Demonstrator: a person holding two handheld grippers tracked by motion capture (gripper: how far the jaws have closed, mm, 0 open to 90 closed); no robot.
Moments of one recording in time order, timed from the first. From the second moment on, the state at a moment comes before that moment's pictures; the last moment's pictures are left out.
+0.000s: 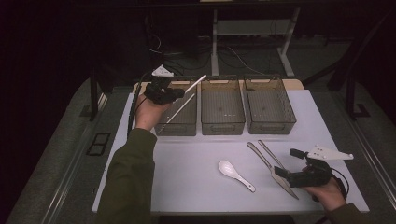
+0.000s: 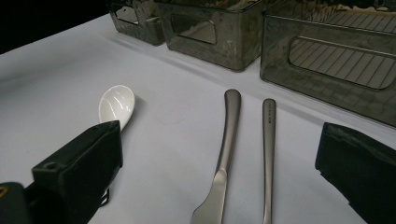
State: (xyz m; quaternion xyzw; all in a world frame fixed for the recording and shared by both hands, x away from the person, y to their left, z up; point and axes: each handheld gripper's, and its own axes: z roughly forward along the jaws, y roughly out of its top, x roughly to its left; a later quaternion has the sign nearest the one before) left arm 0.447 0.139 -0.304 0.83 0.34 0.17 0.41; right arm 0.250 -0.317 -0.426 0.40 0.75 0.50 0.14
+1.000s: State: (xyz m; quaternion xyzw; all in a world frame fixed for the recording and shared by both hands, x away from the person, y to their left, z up) left arm 0.505 0.139 -0.372 0.81 0.45 0.17 0.32; right arm 0.249 -0.317 -0.426 0.39 0.75 0.51 0.14
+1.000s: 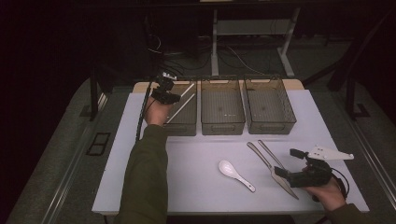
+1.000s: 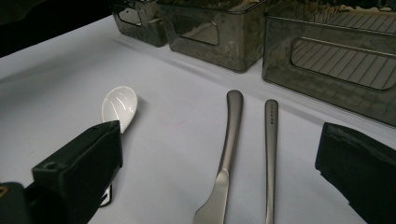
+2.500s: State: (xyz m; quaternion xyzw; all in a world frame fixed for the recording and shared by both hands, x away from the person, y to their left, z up) left arm 0.477 0.132 -0.344 0.83 0.38 0.13 0.37; right arm 0.249 -0.317 -0.426 0.39 0.75 0.51 0.14
